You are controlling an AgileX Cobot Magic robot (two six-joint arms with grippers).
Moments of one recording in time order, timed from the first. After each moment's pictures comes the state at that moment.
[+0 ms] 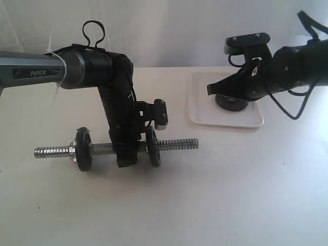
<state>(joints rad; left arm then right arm) -0.61 2.16 -1.67 -0.12 1.06 1.02 0.25 1.81 -1.15 0.01 0.16 0.03</state>
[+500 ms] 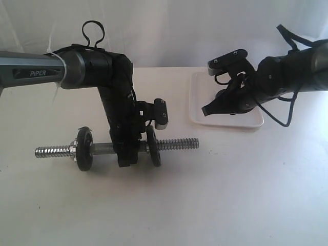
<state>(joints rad) -0.61 2.16 -1.67 -0.13 1.05 1.02 0.27 1.91 -1.18 0.02 0.22 -0.19</state>
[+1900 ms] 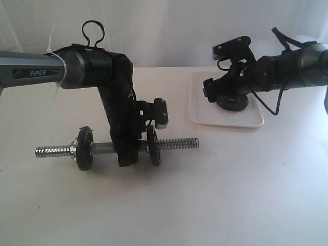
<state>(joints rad) -0.61 2.16 -1.67 -0.13 1.05 1.02 0.21 2.05 -1.34 0.02 0.04 -0.18</state>
